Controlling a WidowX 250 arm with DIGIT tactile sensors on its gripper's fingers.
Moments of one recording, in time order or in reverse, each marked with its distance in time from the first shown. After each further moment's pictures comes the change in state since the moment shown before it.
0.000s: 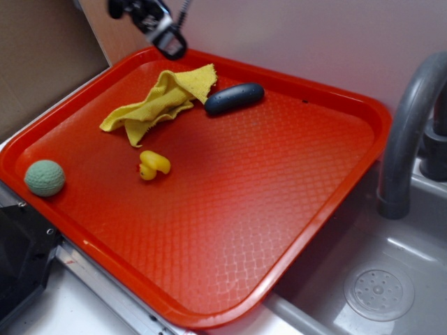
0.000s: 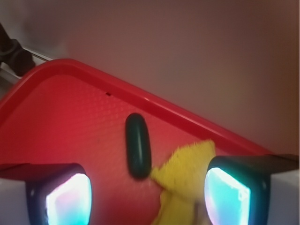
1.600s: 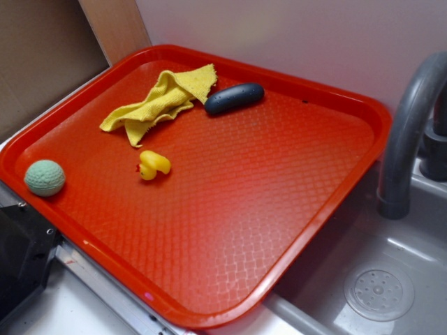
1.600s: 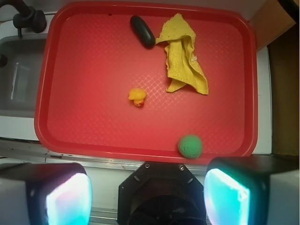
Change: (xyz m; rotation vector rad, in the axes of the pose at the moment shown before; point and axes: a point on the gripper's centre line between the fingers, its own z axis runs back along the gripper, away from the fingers) arm -0.082 -0.095 0.183 0.083 0.333 0.436
